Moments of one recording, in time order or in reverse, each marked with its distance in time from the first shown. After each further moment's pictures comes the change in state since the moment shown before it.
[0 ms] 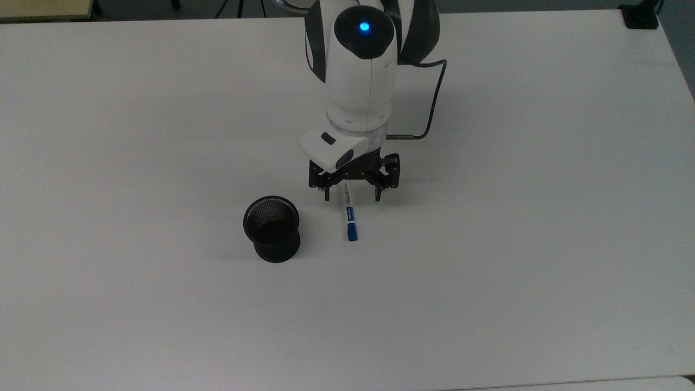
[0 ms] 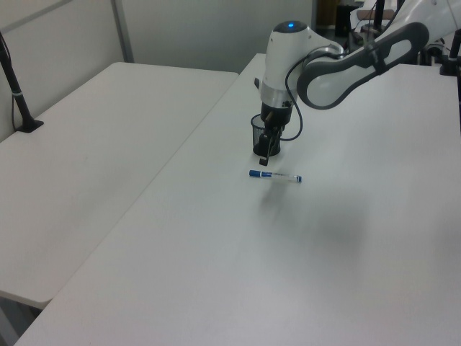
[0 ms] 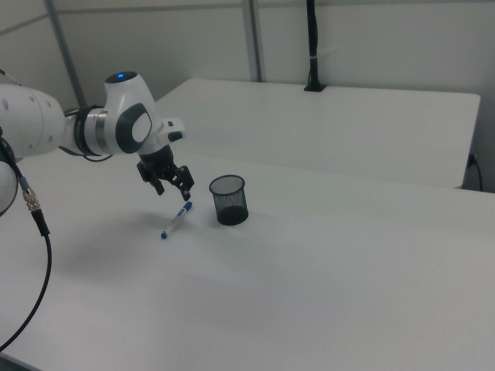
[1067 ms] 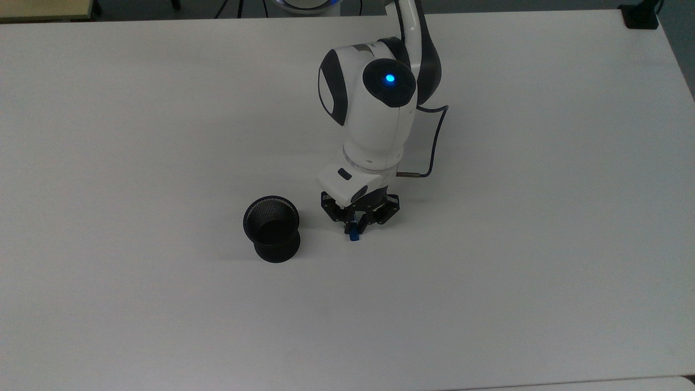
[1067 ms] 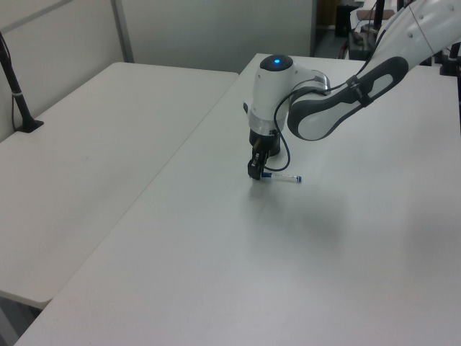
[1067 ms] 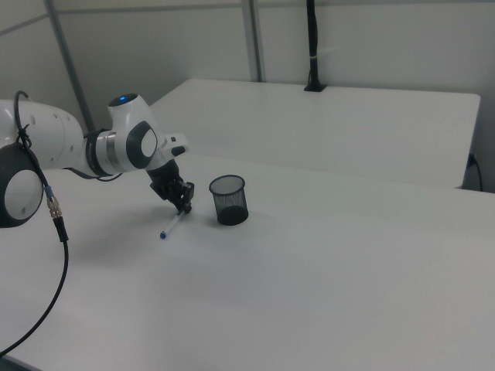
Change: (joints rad) arm 0.024 0.154 0.000 0.088 -0.144 0.072 0.123
